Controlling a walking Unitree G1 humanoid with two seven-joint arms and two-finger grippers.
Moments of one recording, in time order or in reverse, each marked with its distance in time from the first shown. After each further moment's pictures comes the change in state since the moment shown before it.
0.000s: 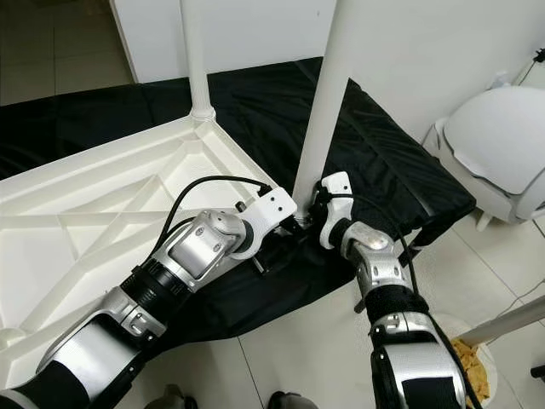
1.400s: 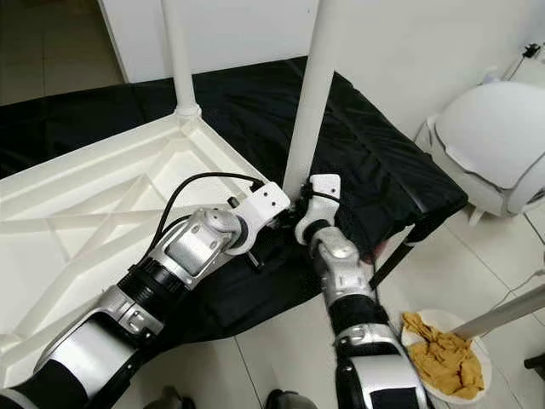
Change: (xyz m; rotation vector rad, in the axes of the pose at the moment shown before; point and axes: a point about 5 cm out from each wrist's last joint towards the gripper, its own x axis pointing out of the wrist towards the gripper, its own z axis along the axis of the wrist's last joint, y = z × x) left arm -0.001 0.007 -0.002 -0.012 0.004 0.043; right arm 0.029 0.027 -0.002 0.160 -0.105 -0.520
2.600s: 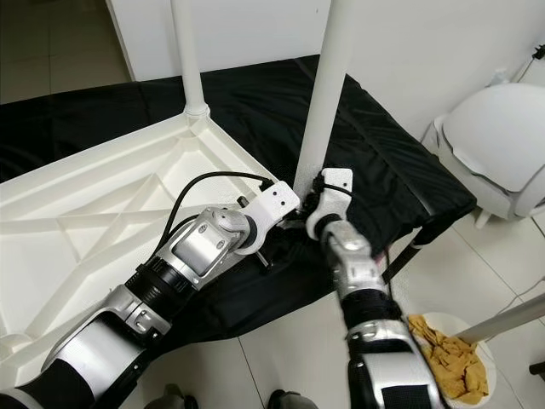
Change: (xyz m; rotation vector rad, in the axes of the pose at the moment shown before) left arm 0.002 -0.005 0.009 0.003 -0.035 -0.018; right arm -0.004 -0.034 0.015 -0.073 0.031 0.136
